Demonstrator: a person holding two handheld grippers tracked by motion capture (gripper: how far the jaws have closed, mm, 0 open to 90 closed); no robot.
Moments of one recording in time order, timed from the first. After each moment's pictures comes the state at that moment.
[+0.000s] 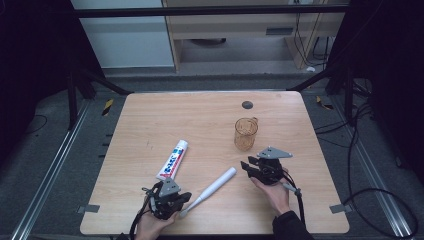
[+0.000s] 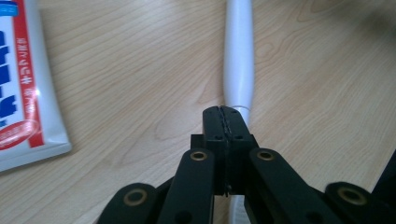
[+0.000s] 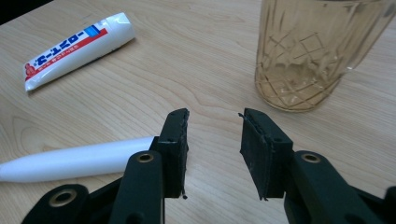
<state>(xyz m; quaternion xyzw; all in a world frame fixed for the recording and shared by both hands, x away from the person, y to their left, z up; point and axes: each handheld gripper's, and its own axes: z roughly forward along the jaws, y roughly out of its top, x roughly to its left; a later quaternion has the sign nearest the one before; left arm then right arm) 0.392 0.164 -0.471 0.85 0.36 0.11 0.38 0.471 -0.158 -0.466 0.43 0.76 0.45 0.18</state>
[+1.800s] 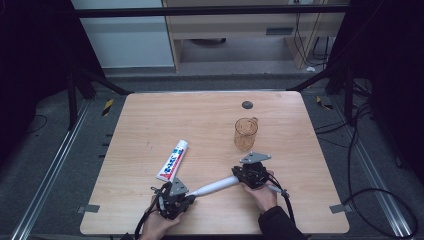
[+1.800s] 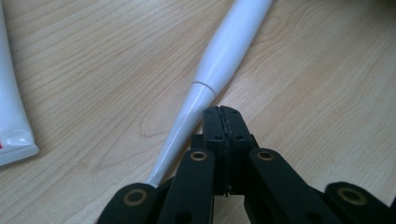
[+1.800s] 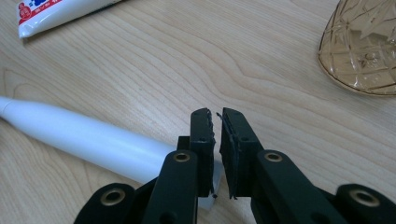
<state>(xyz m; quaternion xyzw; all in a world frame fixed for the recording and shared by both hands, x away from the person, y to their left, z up) 0.402 0.154 -0.484 0.86 0.36 0.11 0.34 0.473 -0.125 -0.489 0.40 0.81 0.39 0.15</state>
